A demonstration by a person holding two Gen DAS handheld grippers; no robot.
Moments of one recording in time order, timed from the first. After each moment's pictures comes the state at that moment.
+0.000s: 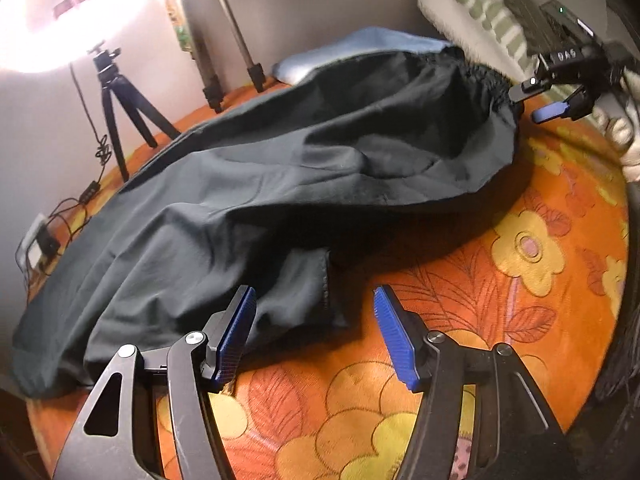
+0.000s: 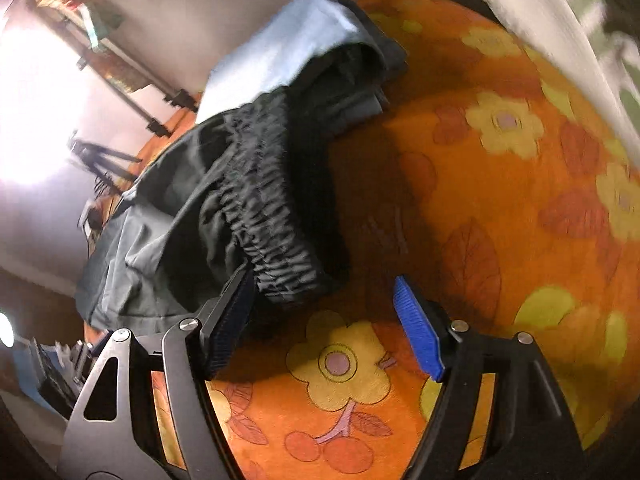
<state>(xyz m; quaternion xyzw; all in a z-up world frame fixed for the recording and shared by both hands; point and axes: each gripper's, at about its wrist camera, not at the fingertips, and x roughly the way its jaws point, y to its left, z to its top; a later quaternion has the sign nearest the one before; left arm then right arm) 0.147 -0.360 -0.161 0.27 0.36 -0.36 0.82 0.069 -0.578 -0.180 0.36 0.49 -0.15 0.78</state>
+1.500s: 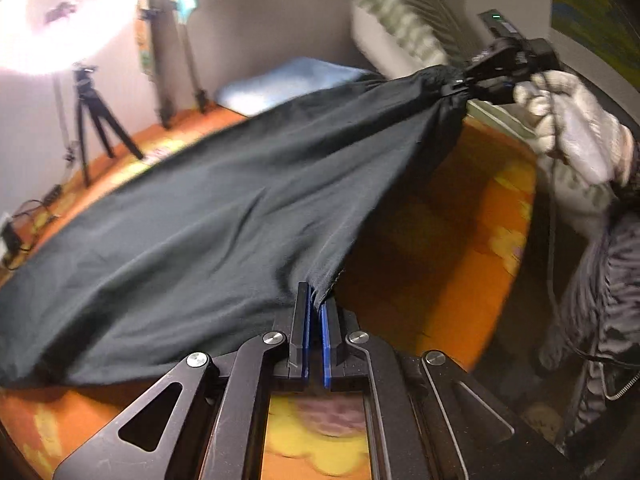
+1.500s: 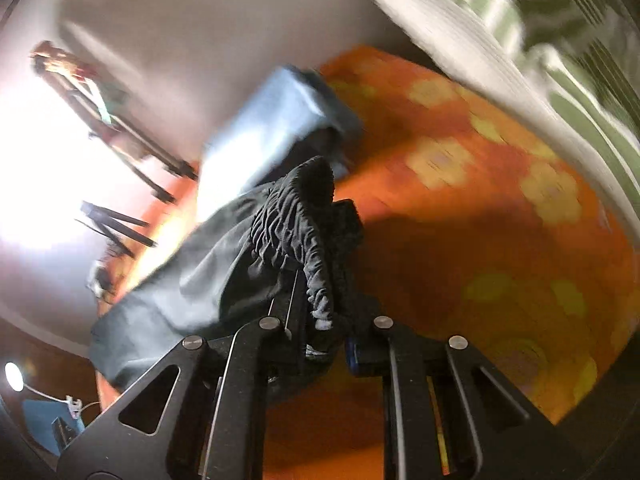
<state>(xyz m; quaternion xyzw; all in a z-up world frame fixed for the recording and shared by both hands) 0.085 -0.313 -0.135 0.21 0.35 -0.48 0.78 0.024 -0.572 -0.124 0.37 0.42 -0.24 0.79</state>
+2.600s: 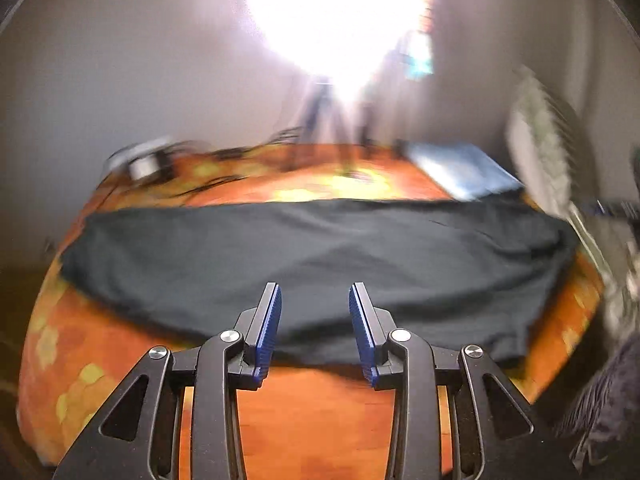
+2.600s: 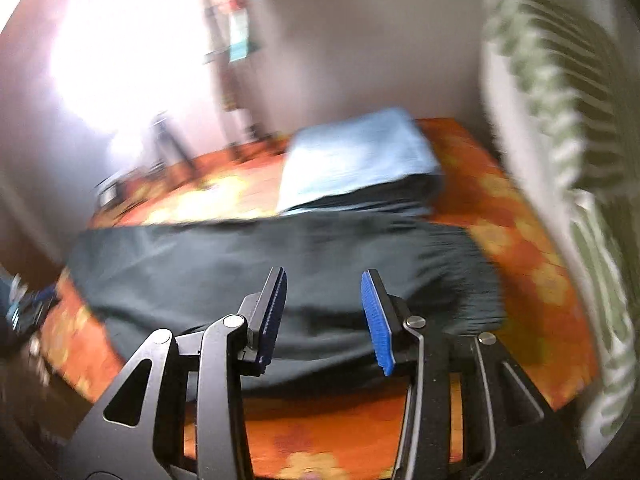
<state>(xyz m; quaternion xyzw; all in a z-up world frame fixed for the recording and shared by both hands) 0.190 -0.129 -0.084 0.04 0.35 -0.28 0.89 0.061 -0.438 -0.036 0.16 0.42 -0.13 0.88</state>
